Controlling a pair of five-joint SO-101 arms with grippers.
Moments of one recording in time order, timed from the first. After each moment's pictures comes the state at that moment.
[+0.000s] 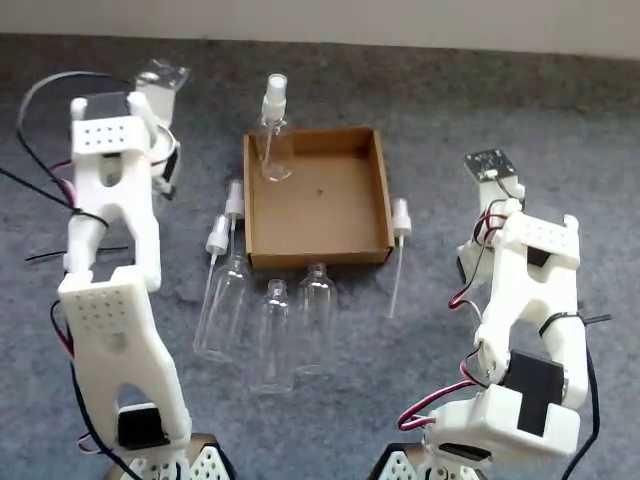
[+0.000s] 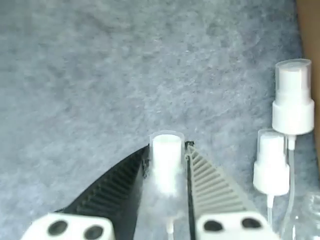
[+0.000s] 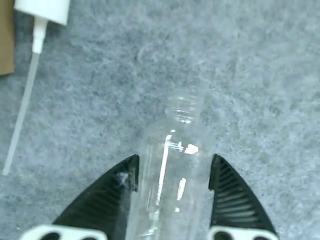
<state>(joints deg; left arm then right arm) -14.9 39.3 -41.3 90.5 -16.5 14.0 -1.8 25.0 61.6 34.4</state>
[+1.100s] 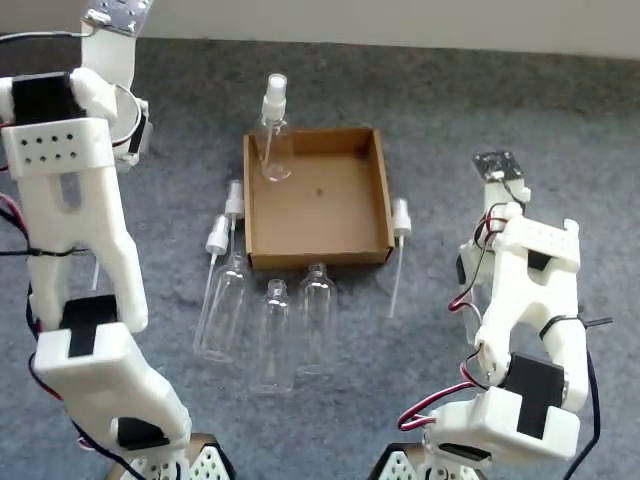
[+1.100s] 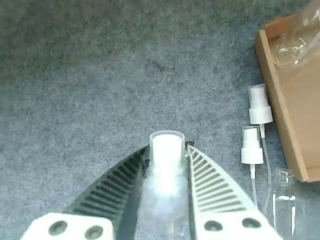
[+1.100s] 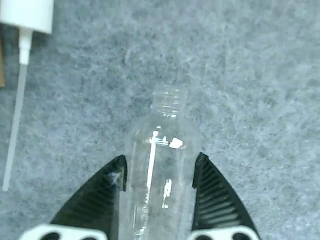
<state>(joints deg) -15.4 13.8 -44.4 99.9 -16.6 14.2 -3.7 25.5 59.9 28.5</state>
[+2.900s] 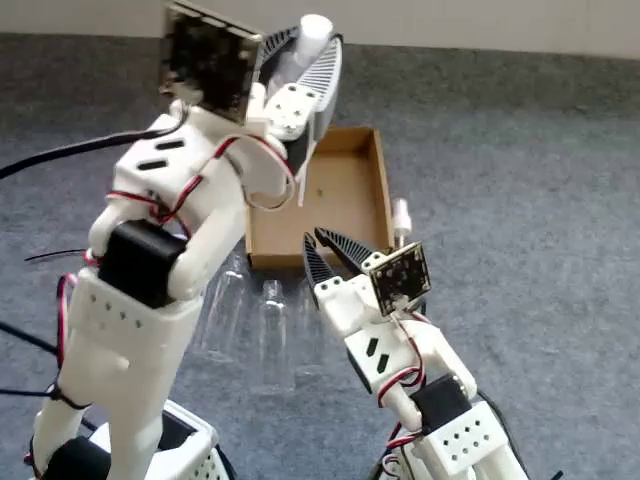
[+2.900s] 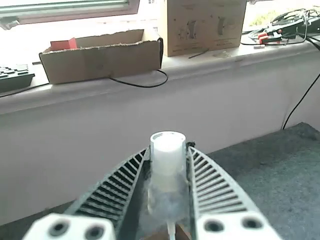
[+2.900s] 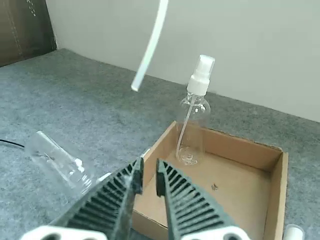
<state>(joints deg) 22.3 -30.7 -2.9 44.6 2.4 -32.9 -82.5 82.7 15.3 2.3</state>
